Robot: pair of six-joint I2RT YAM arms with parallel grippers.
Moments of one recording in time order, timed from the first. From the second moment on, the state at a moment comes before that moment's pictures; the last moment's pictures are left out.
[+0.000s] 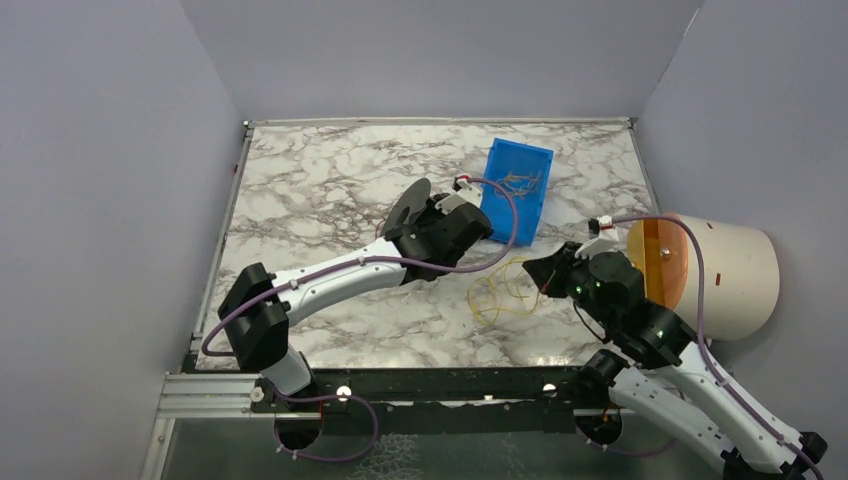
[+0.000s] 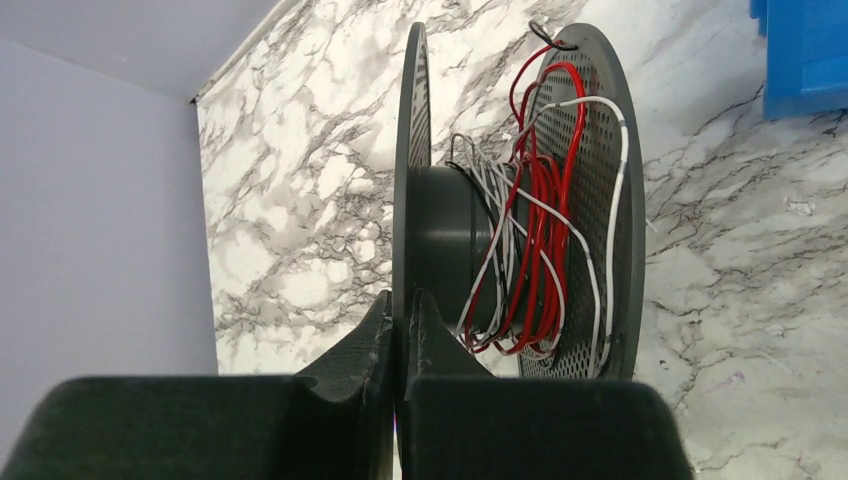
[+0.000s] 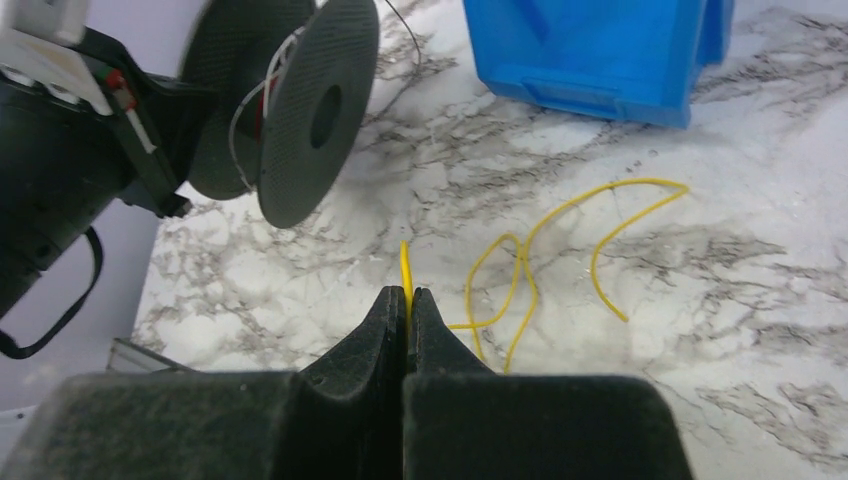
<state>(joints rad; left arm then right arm) -1.03 1.61 1.32 -0.54 -0.95 -0.03 0.72 0.53 0.66 -0.52 0.27 0.71</state>
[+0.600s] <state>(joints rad) -1.03 1.39 1.26 -0.70 -0.70 -0.28 0.72 0.58 0.77 -0.38 0.03 0.75</state>
